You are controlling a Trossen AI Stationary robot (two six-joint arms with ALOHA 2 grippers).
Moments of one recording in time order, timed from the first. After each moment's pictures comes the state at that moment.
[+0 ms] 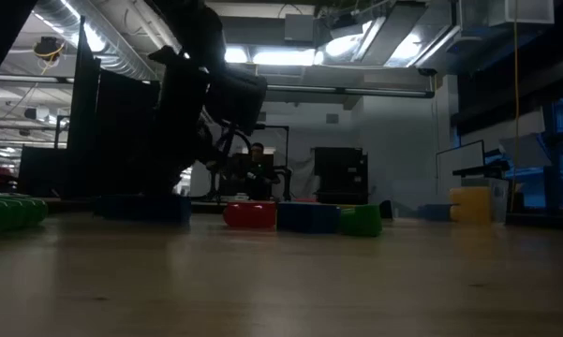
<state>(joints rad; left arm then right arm) 0.09 1.92 1.19 -1.09 -0.46 -0.09 1.03 1.72 1.52 -1.38 0.06 1.67</state>
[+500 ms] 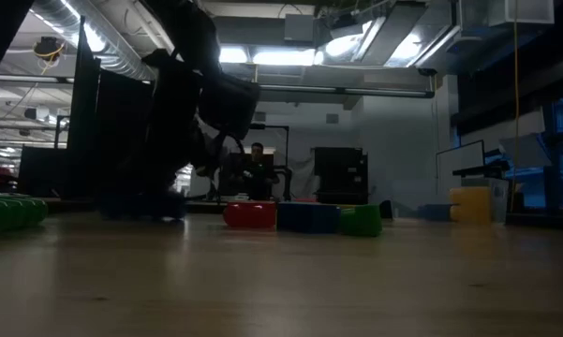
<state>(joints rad) 0.09 1.92 1.15 -1.08 -0.54 -0.07 1.03 1.72 1.52 -1.38 0.07 1.67</state>
